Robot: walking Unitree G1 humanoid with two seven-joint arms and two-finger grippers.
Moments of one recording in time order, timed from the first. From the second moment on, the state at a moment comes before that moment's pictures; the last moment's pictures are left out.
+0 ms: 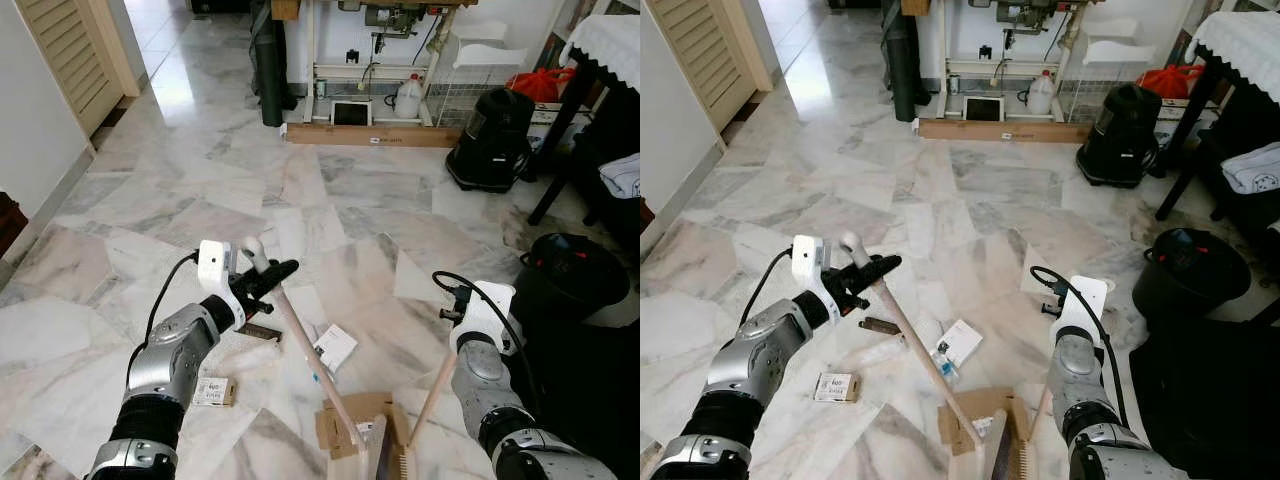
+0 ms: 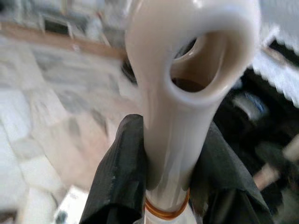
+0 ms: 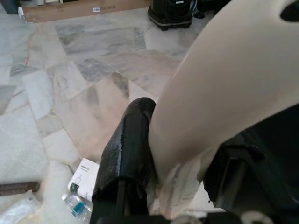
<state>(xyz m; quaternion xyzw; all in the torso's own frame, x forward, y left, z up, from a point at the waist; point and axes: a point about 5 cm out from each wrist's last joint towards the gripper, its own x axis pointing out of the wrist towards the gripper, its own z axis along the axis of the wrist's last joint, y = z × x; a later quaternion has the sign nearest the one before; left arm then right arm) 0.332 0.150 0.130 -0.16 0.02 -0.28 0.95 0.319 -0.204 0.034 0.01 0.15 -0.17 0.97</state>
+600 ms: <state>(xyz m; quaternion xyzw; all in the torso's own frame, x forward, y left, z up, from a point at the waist) 0.334 0.150 0.189 -0.16 -0.10 -0.25 0.95 0.322 -0.203 0.039 0.01 0.13 -0.15 0.98</state>
